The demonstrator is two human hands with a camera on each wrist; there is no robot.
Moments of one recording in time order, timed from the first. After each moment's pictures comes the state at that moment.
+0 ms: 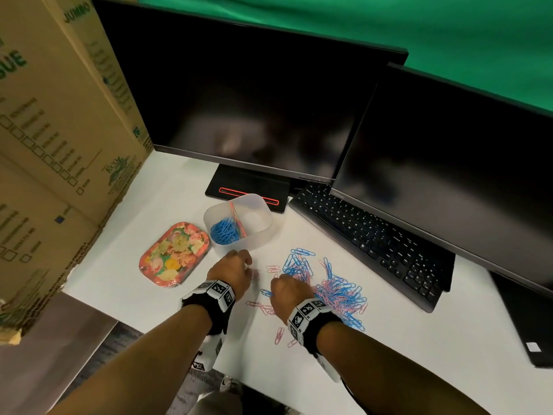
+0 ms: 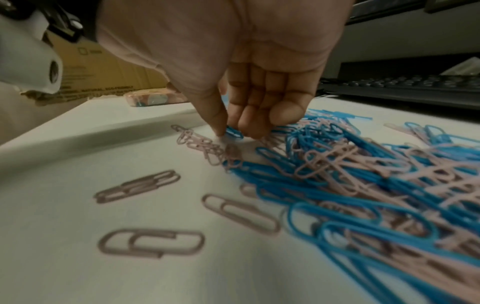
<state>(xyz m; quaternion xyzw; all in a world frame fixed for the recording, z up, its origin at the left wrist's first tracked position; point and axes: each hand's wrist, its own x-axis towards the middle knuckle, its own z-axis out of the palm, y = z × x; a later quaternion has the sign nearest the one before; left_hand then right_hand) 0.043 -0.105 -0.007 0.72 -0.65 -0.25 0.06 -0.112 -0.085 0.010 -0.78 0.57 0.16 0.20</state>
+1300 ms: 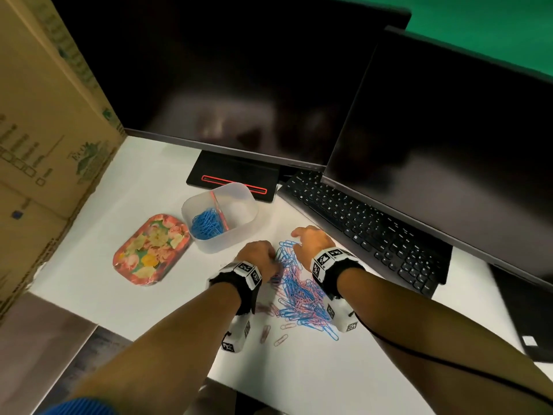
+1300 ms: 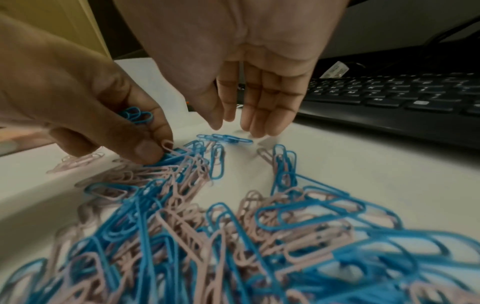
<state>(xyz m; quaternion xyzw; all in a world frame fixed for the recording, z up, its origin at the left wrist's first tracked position) -0.034 -0.144 -0.005 0.70 -0.60 -0.38 0.03 -0.178 -0.178 0.016 -0.69 0.68 0.08 0.25</state>
